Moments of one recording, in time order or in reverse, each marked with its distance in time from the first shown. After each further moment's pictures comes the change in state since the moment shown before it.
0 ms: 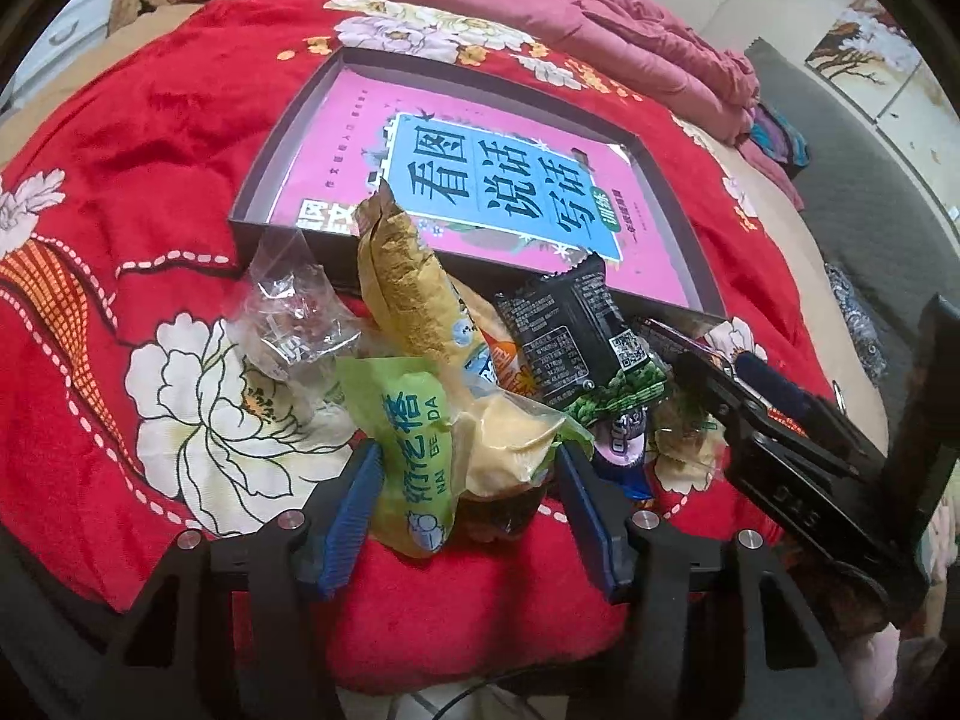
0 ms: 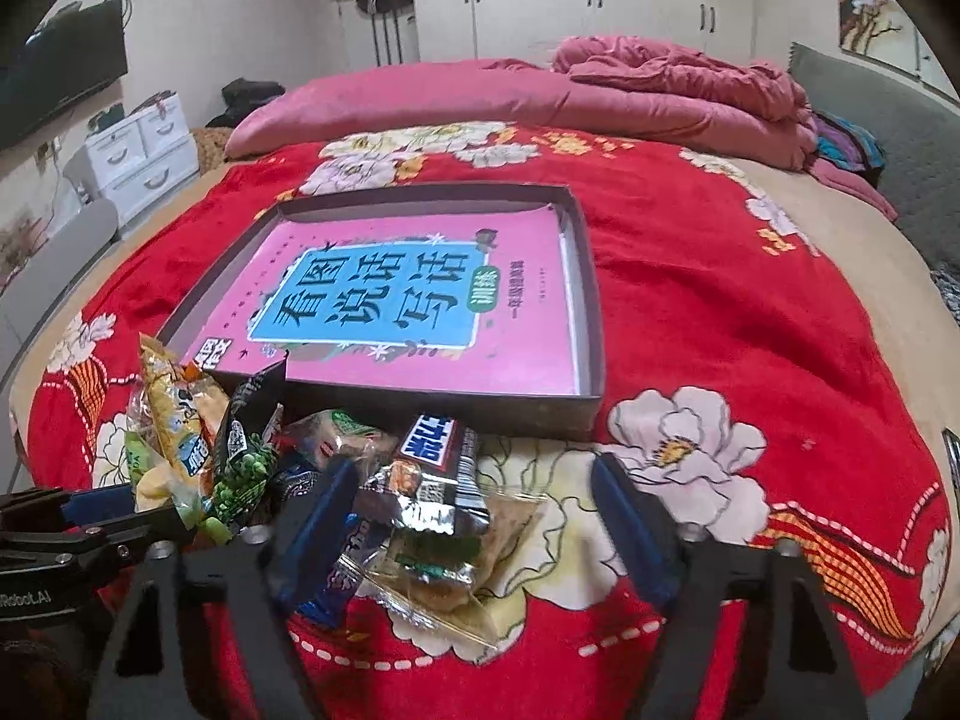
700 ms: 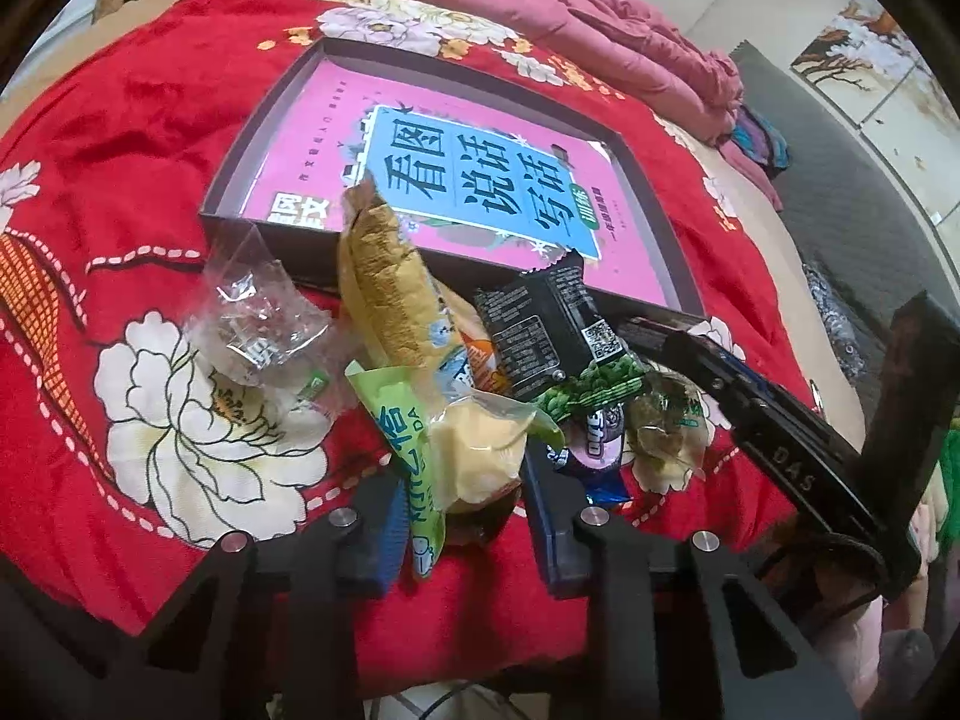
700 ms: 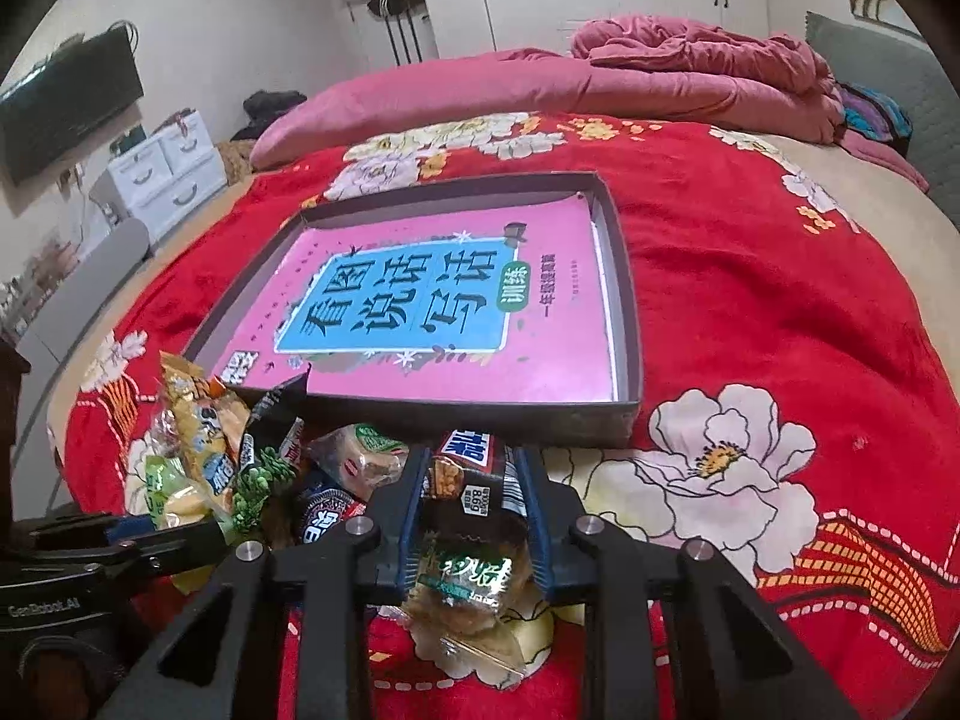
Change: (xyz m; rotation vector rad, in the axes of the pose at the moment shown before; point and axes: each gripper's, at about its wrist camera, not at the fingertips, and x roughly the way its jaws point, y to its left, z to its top) left arm 0.004 0.000 0.002 -0.005 0.015 -0.070; right arm 0.003 -0.014 0.004 0.056 -0.025 0.113
